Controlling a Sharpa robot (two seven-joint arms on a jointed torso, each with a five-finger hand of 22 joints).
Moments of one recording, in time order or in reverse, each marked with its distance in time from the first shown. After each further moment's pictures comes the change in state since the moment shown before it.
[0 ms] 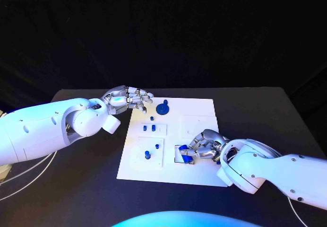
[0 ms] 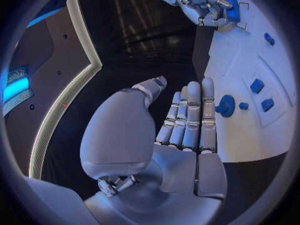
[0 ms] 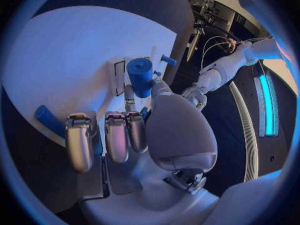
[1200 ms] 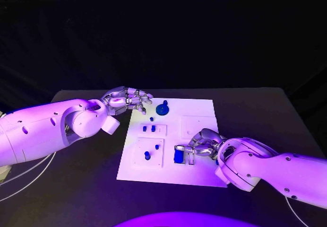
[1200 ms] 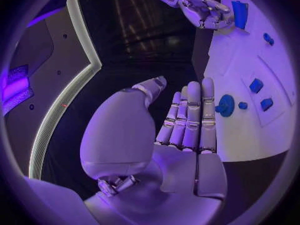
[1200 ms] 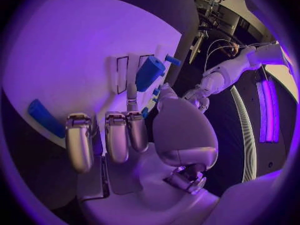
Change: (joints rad) left arm 0.000 -0.003 0.000 0.001 0.000 0.002 -0.003; left_hand 0.000 0.000 -0.004 0.004 0.000 0.000 0.000 0.000 -0.001 -0.007 0.000 0.004 0.000 0.000 0.000 0.000 0.000 0.000 0.000 0.000 -0.004 -0.004; right arm 0.003 0.028 0.000 -0.030 -0.045 0.010 -0.025; right_hand -0.212 -0.026 -0.087 0.005 -0.135 0.012 -0.013 0.029 0.020 0.000 0.000 -0.012 0.000 0.000 0.000 0.000 0.000 0.000 0.000 0.000 0.000 0.001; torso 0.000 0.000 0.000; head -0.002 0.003
